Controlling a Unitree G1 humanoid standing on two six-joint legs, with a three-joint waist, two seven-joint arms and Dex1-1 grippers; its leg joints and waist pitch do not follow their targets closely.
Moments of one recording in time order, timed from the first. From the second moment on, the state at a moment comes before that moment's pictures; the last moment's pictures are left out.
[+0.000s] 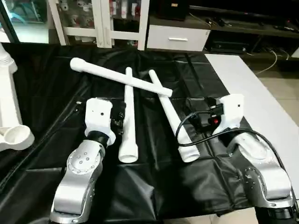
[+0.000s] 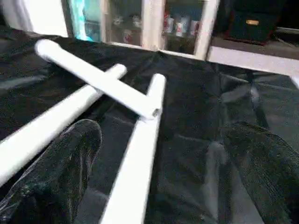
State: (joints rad) left arm -0.10 0.09 -0.08 -0.34 -0.02 0.41 -0.10; right arm -0.21 -0.25 -0.02 -0.20 0.28 0.44 0.36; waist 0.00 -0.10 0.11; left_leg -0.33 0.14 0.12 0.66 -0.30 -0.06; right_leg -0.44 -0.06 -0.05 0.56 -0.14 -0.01
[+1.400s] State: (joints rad) left arm 0.03 0.30 -0.02 -0.77 -0.40 0.70 -0.36; right arm -1.13 -0.29 0.00 1.30 0.10 -0.07 0.95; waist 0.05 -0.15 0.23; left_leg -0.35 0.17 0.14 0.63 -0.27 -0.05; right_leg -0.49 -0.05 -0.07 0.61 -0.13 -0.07
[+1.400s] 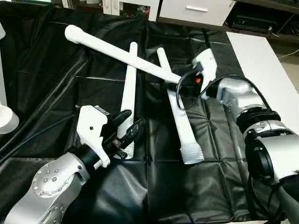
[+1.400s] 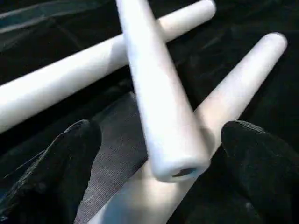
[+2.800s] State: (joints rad) left arm 0.00 0.32 0.00 -0.78 -0.42 0.72 -0.32; right arm -1.14 -0.26 -0.05 1.32 0.07 -0.09 0.95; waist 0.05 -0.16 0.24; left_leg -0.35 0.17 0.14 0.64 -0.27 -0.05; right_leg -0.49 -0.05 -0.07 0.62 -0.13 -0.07
